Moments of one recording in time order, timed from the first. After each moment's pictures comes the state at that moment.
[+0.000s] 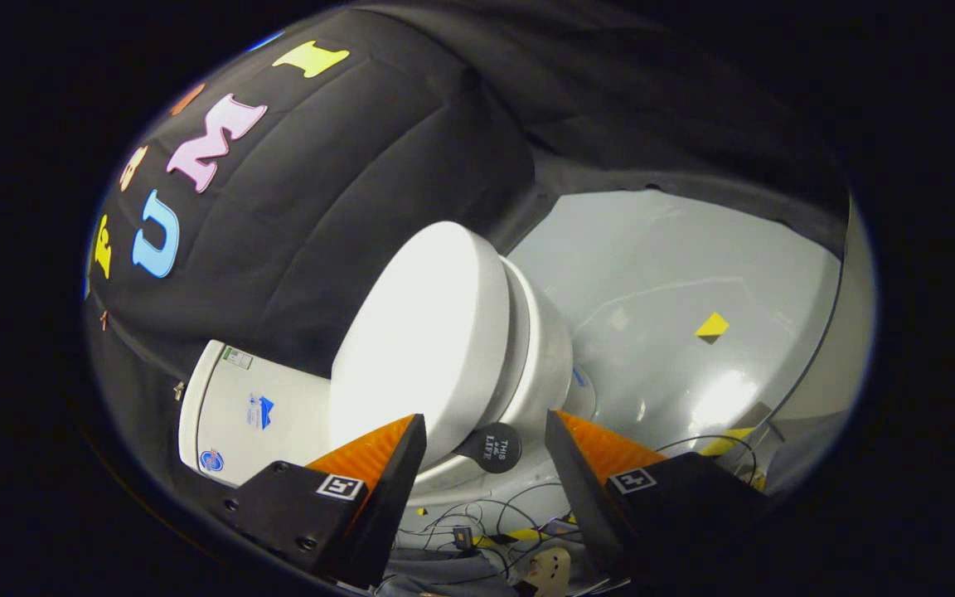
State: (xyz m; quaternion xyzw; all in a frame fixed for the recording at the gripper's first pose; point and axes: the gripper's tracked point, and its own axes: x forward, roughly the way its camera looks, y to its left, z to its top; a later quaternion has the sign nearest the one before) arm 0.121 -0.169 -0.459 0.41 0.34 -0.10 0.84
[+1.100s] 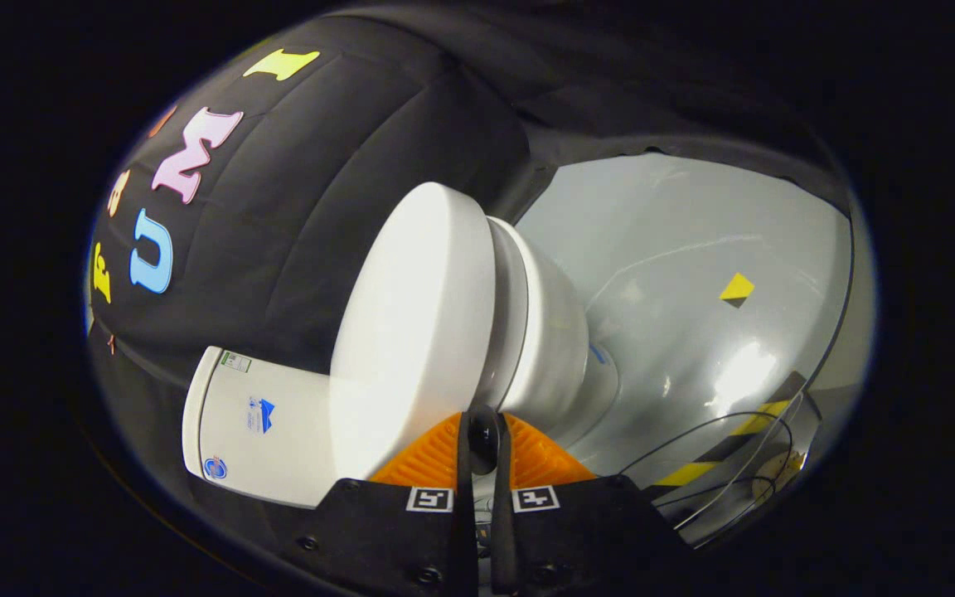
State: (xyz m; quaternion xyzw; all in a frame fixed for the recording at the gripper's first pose) arm 0.134 -0.146 -0.489 0.43 0.35 -0.09 0.83
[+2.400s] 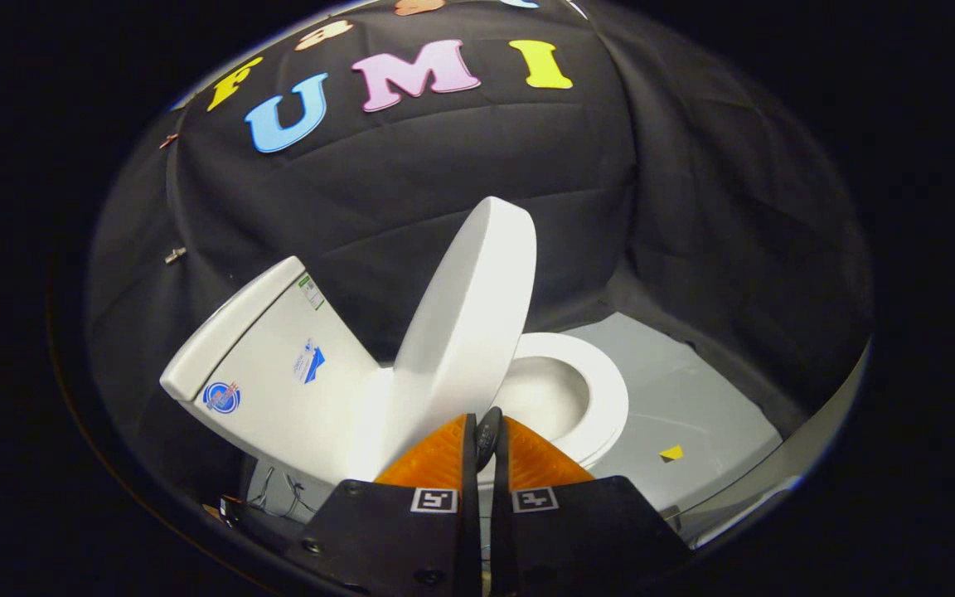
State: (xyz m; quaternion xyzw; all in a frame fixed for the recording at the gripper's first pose) arm 0.147 -0.027 -0.269 0.11 0.27 -0.04 0.96
